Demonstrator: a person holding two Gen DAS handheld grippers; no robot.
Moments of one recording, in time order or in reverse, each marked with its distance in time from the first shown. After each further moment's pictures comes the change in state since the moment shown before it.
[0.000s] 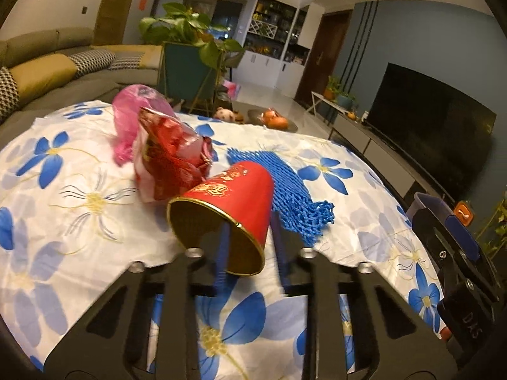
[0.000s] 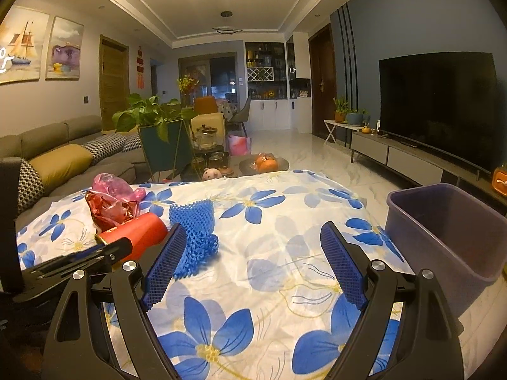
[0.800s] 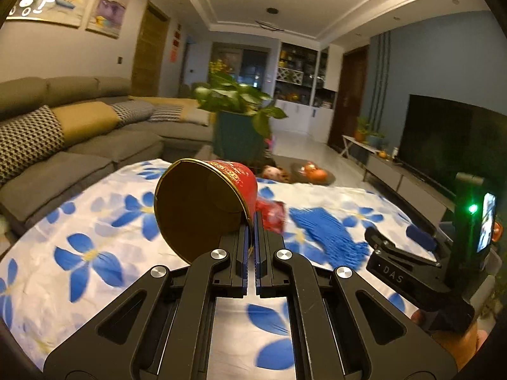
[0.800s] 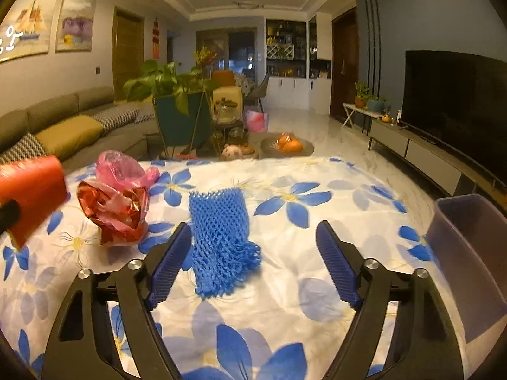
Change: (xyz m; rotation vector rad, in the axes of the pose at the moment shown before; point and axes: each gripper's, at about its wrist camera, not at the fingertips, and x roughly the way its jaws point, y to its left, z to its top) left arm -0.094 0.040 0.016 0.028 -0.252 0.200; right arm 0.064 0.047 0.013 -0.073 0.142 0.054
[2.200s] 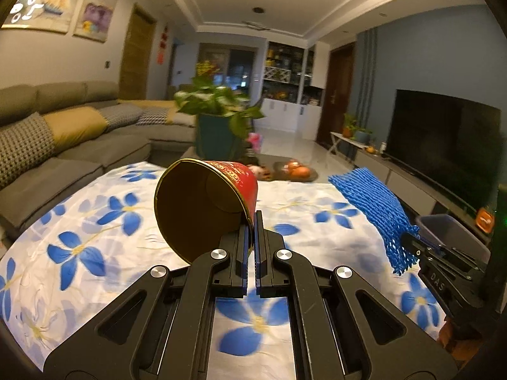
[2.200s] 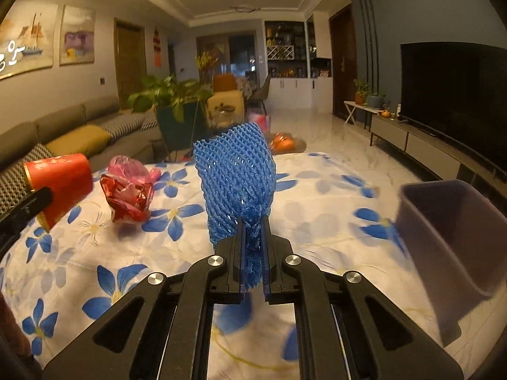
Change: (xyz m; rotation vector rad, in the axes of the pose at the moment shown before) left arm -0.020 -0.047 -0.005 0.050 0.002 -0.069; right arm -0.080 -0.061 -0.021 0.053 -0.044 0.035
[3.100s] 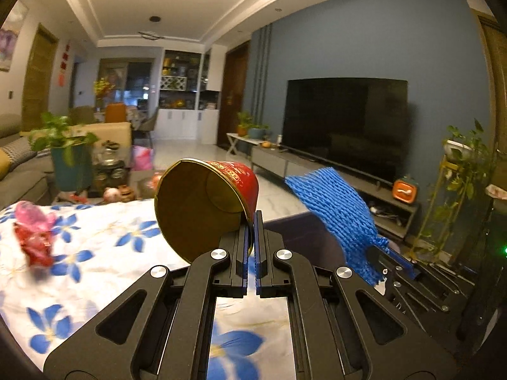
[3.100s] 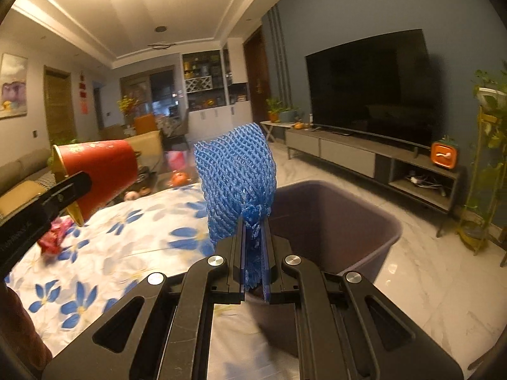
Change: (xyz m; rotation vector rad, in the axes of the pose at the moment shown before) left arm 0.006 -0.244 -0.010 0.167 -0.025 -0.436; right arm -0.098 -0.184 -0.014 0.185 -0.136 -0.311
